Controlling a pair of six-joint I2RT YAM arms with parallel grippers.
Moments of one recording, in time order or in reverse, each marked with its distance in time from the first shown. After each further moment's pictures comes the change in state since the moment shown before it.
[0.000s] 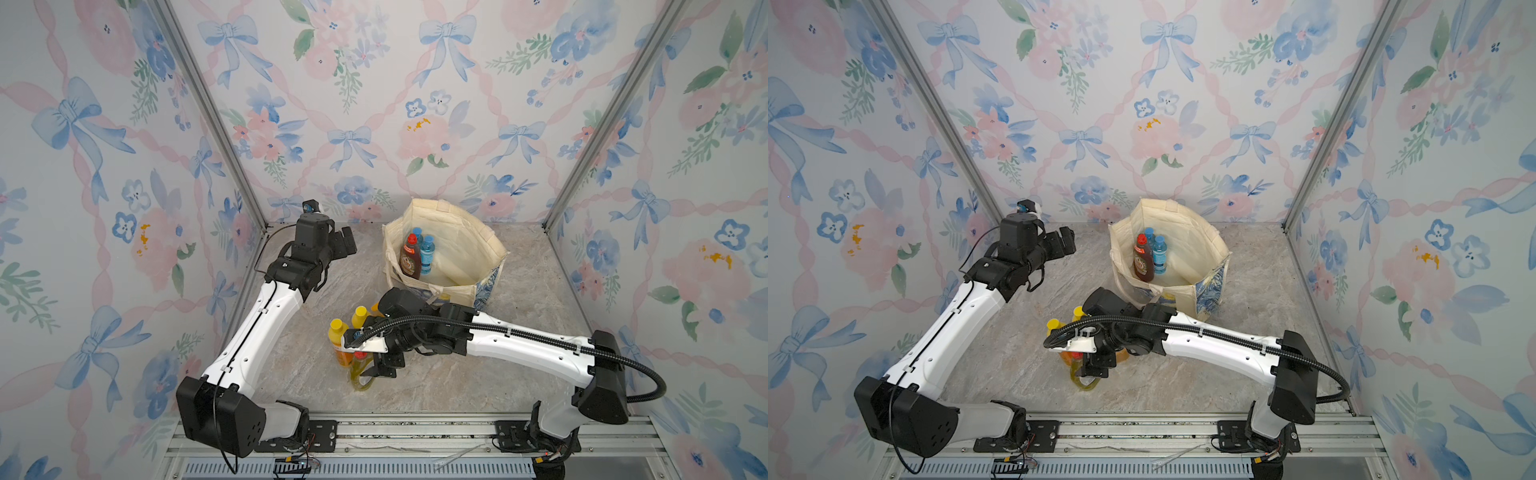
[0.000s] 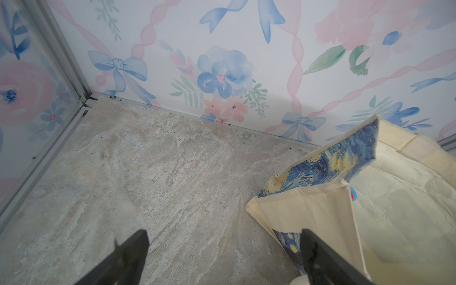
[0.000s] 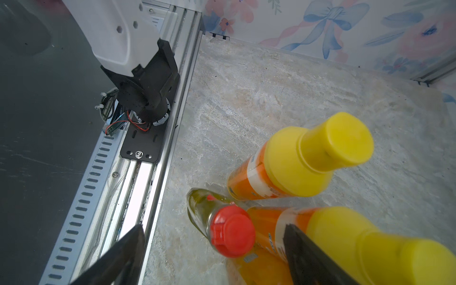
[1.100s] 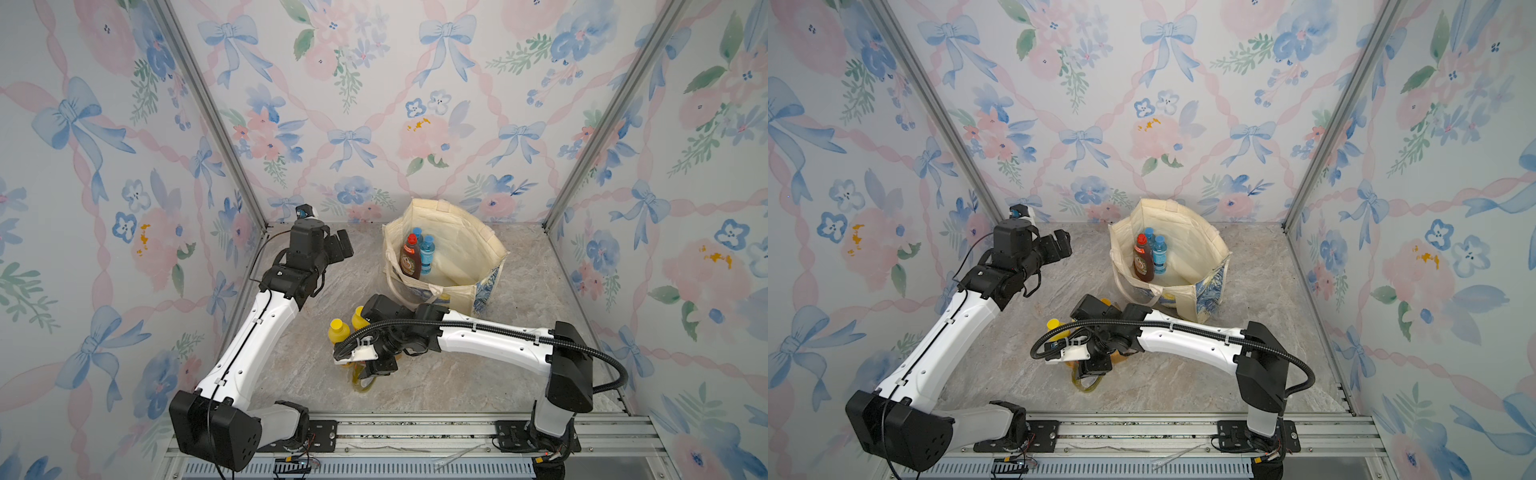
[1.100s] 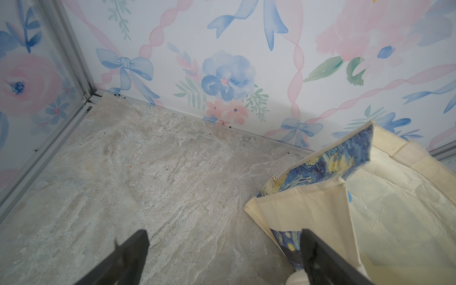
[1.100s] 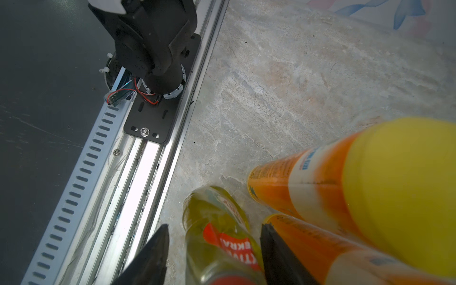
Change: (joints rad) left arm 0.013 -0.061 -0.058 0.023 0.000 -0.037; right arm -0.002 0.163 0.059 -0.077 -0.056 -0.097
